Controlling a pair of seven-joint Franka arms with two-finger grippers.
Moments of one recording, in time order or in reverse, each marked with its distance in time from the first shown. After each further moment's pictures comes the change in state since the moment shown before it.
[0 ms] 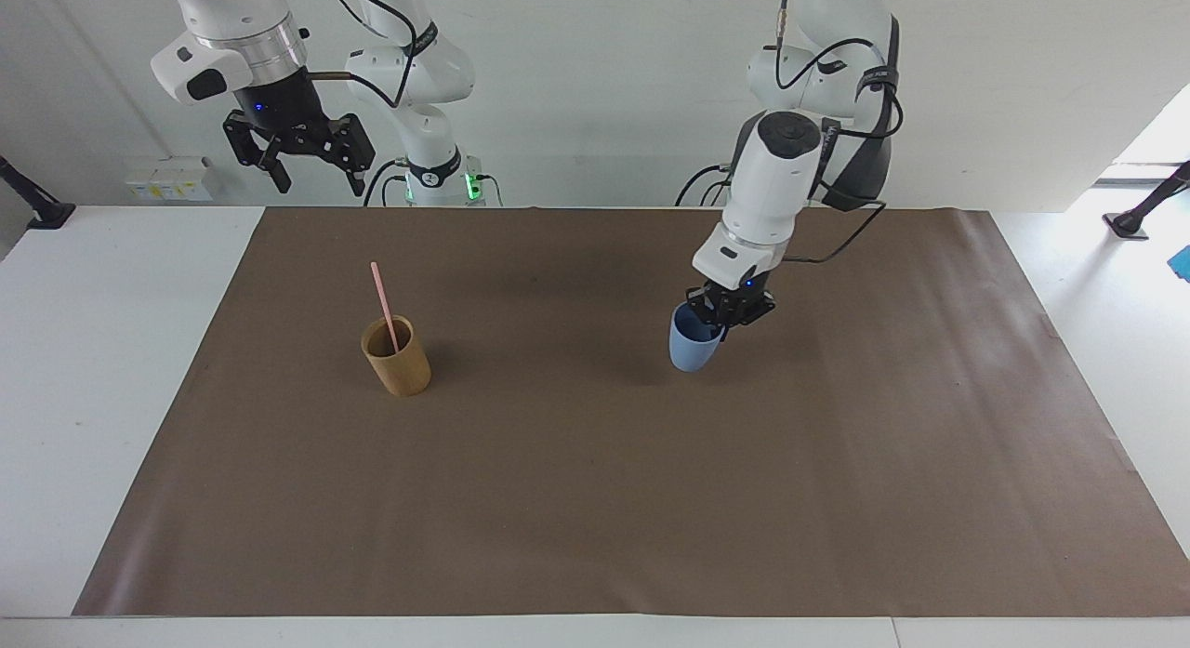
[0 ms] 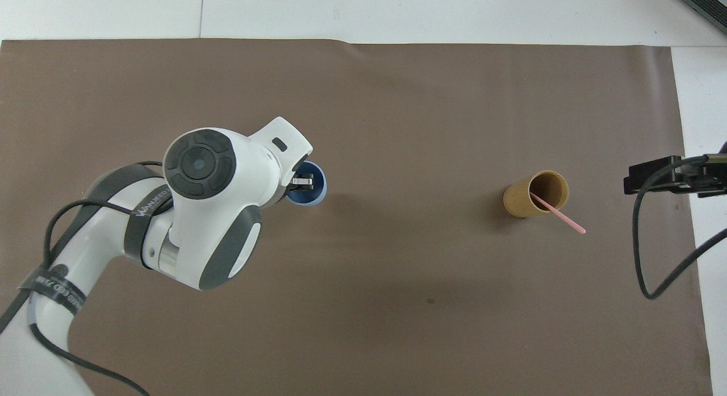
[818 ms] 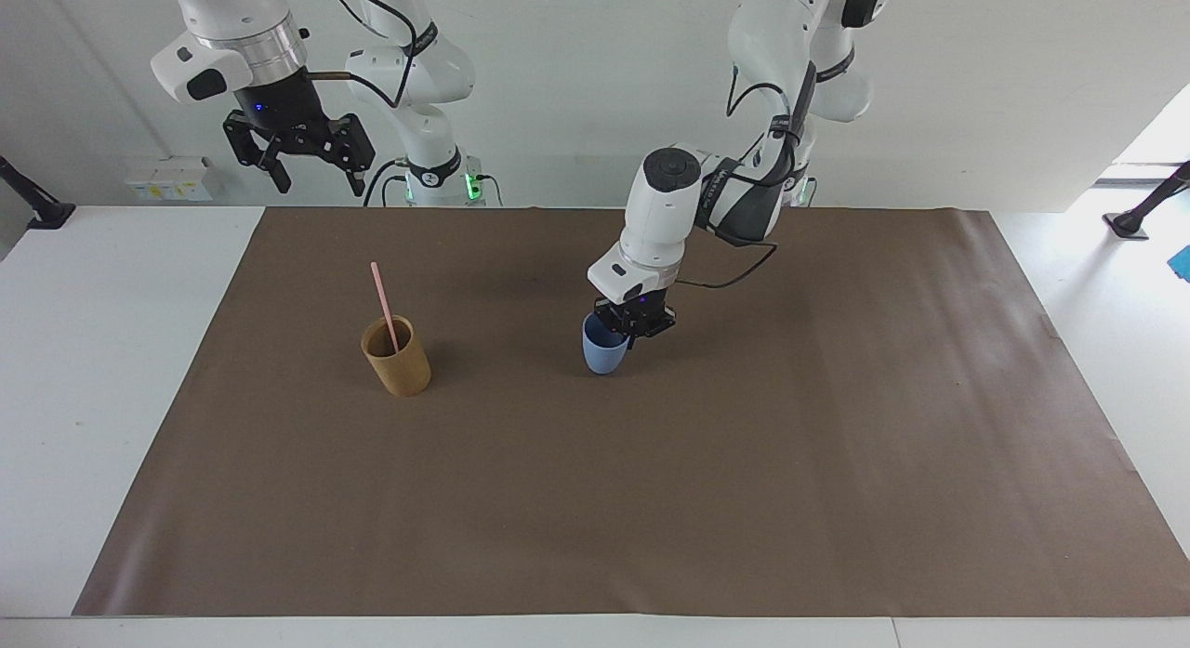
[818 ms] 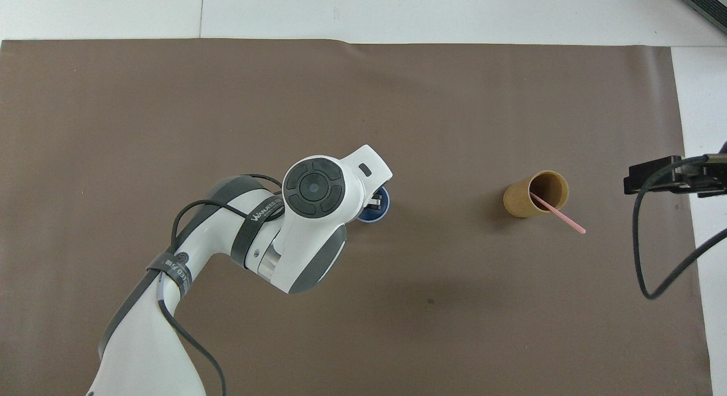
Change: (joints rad) left arm -0.137 0.160 -0.002 0.089 -0.047 0.074 -0.028; right arm 0.000 0.000 0.000 0.000 0.000 0.000 0.000
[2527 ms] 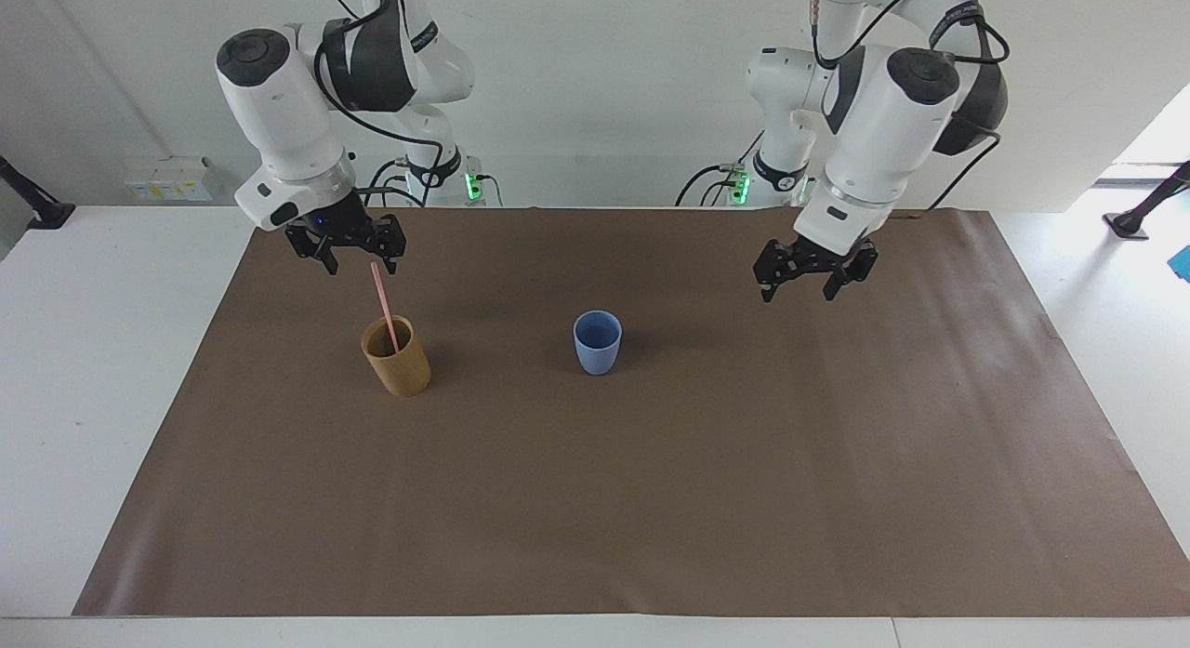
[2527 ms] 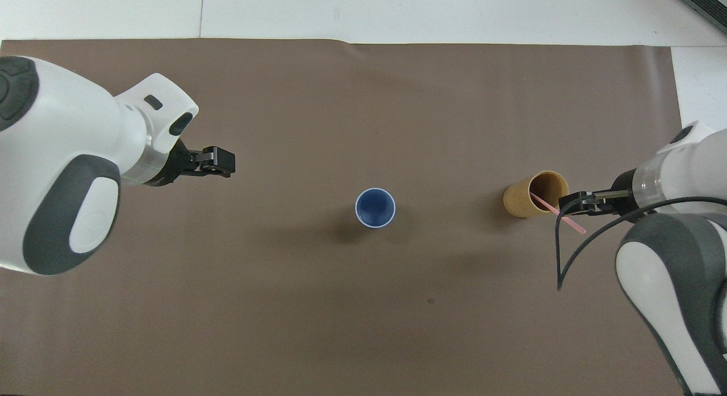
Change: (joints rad) left arm 0.375 -0.291 0.043 0.036 -0.002 -0.441 0.224; right arm -0.005 -0.054 0.000 -0.529 0.001 0.434 -0.112
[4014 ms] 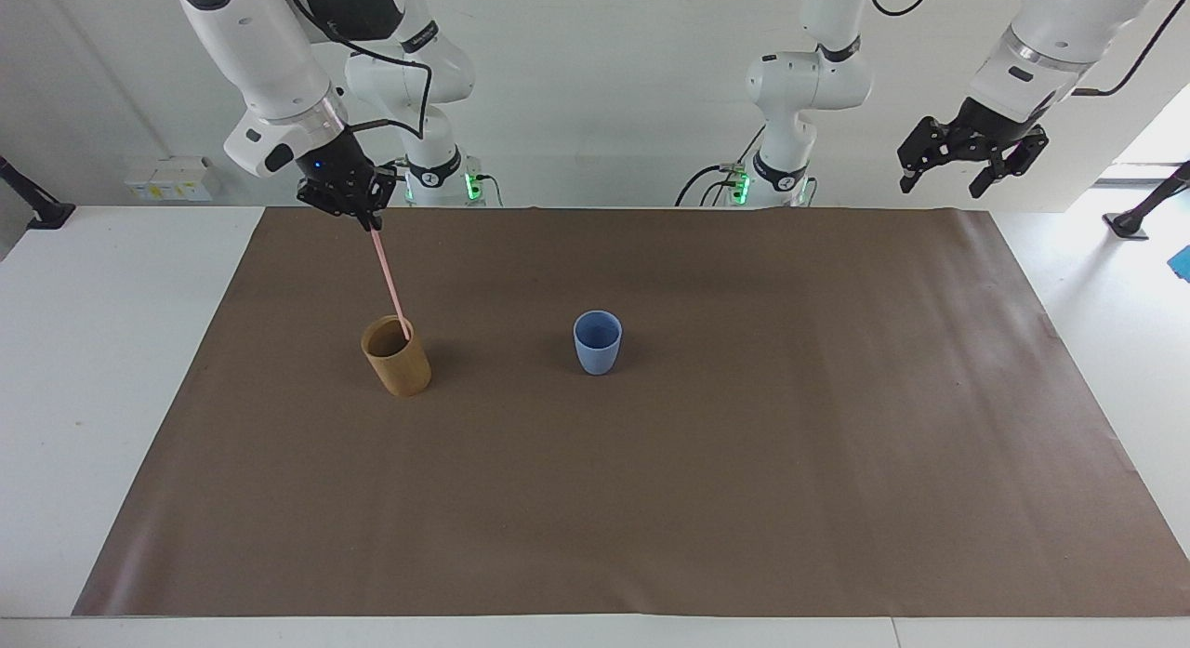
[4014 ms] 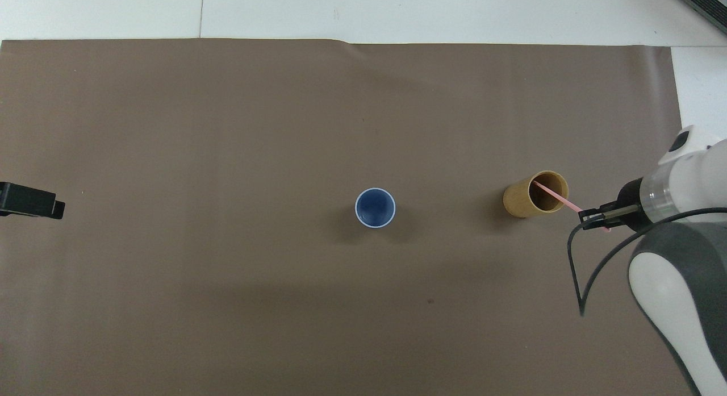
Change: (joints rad) left arm 0.232 -0.139 -0.024 0.186 0.042 -0.405 0.304; right arm 0.002 -0.038 0.007 0.241 0.158 -0.324 0.026
